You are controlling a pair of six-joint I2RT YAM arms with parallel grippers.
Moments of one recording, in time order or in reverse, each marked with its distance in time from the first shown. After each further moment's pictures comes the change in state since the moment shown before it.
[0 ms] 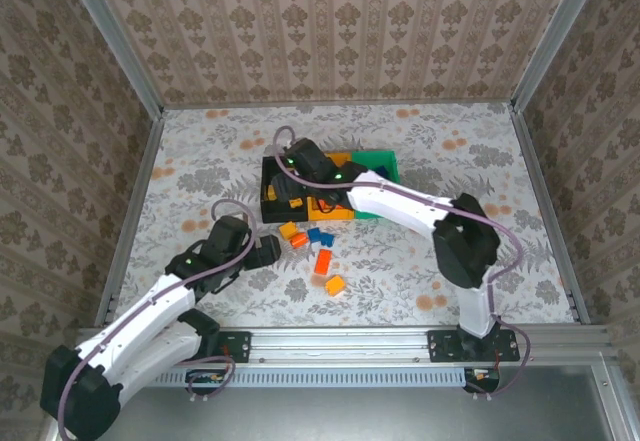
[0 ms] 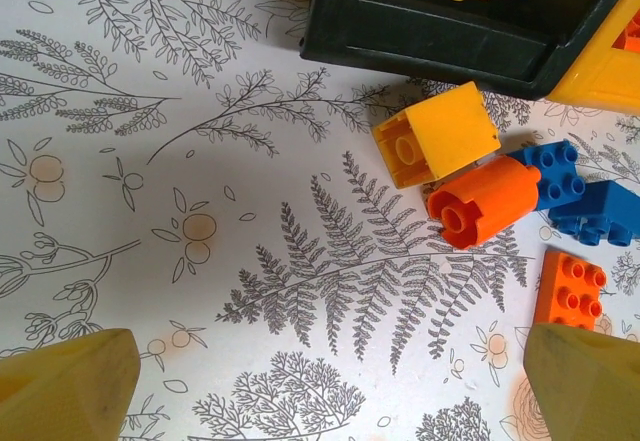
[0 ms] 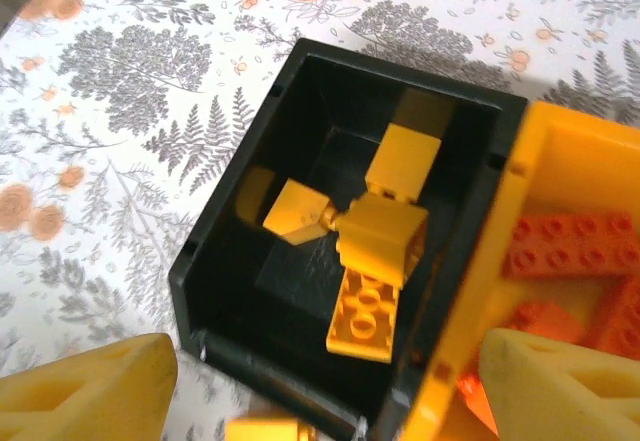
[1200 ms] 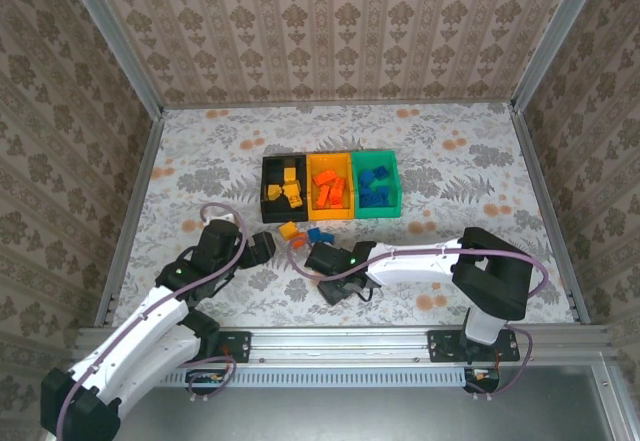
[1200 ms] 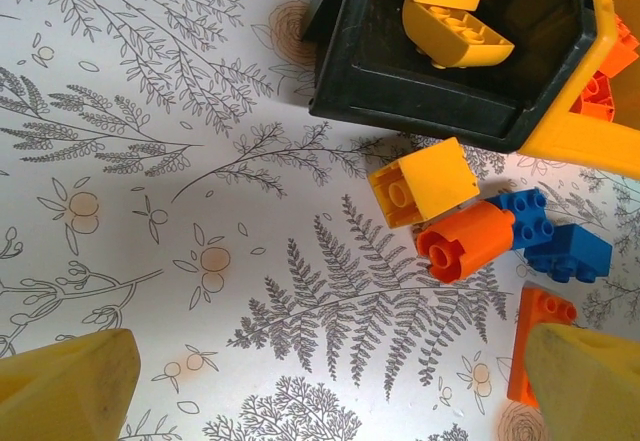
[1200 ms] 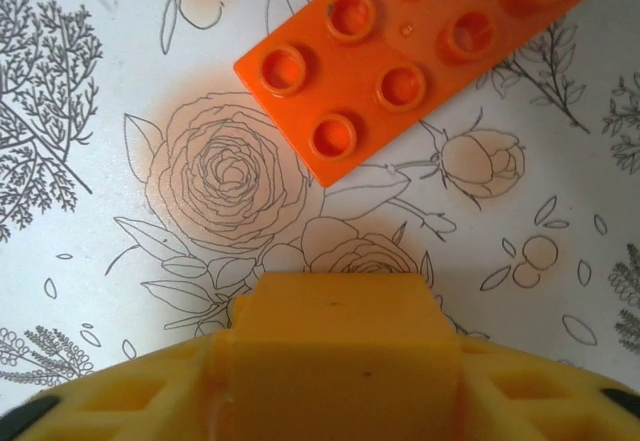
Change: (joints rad) left arm 0.033 -0.137 -0.044 0.012 -0.026 0.000; right arm 0.293 -0.201 -0.607 -0.129 -0.037 0.056
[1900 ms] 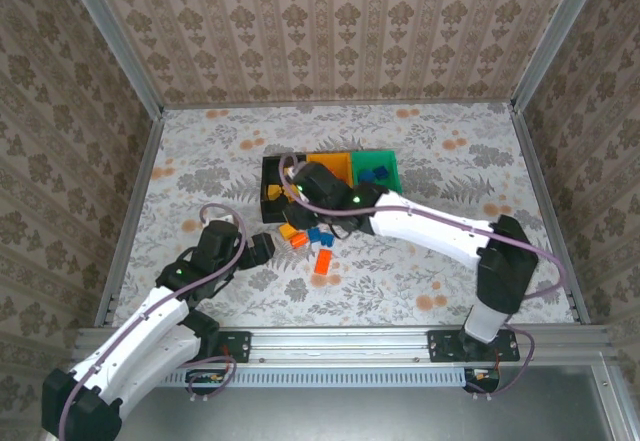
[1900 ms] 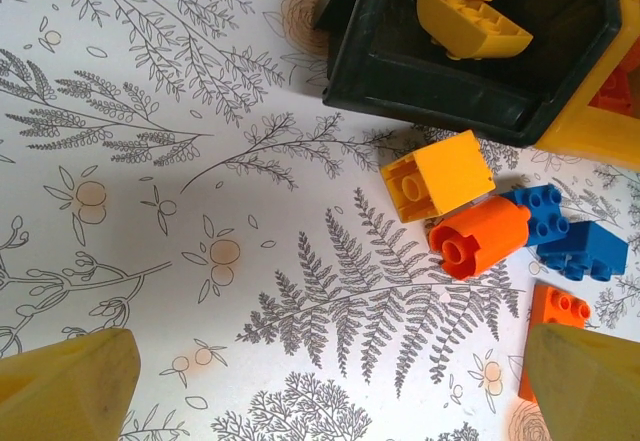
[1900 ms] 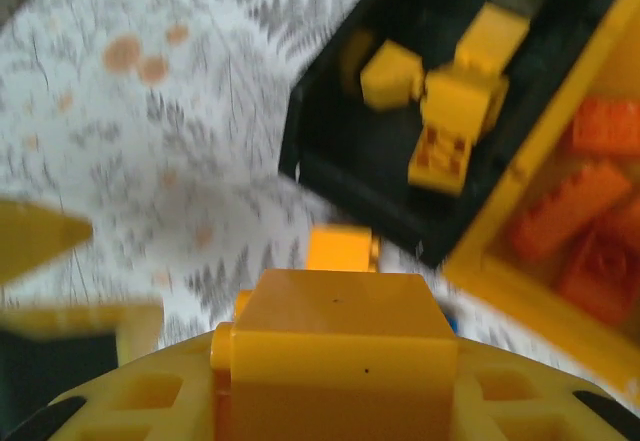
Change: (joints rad) left arm 0.014 0.000 -0.016 -0.001 0.011 0.000; right arm -0.199 0.047 0.517 0.020 -0.023 -0.101
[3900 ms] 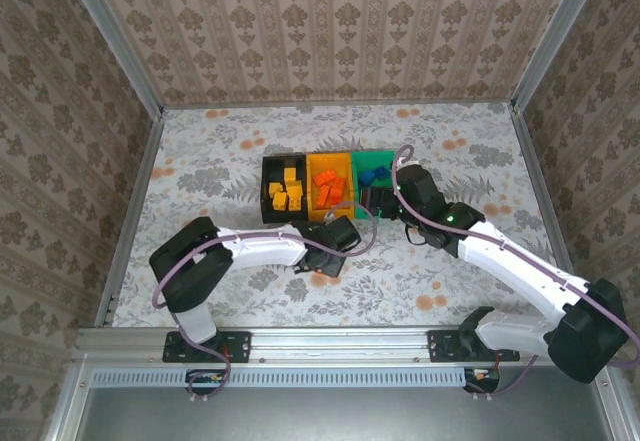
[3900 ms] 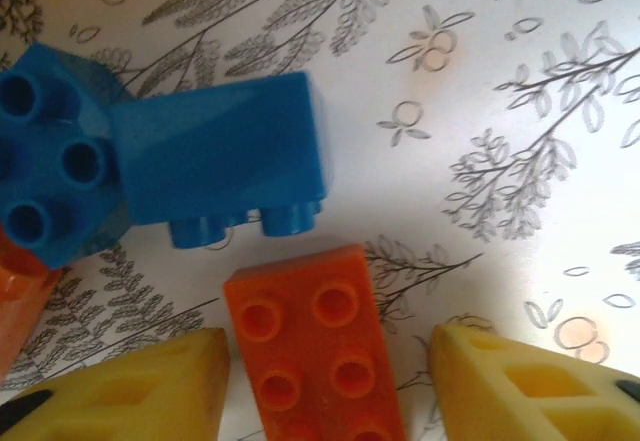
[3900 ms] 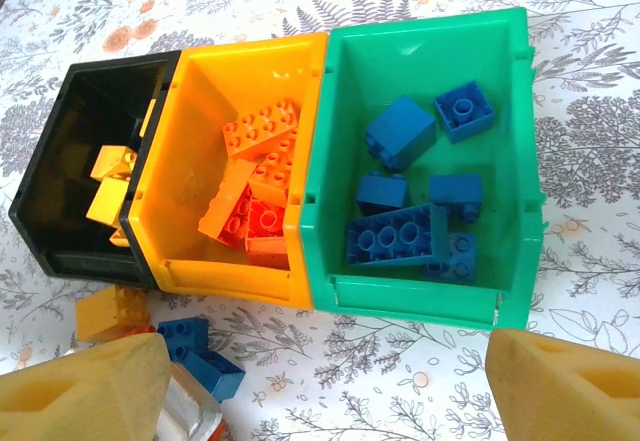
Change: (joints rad) left arm -0.537 1.057 0.569 0.008 -0.142 0.159; right arm -0.317 -0.580 -0.592 0.135 0.082 0.169
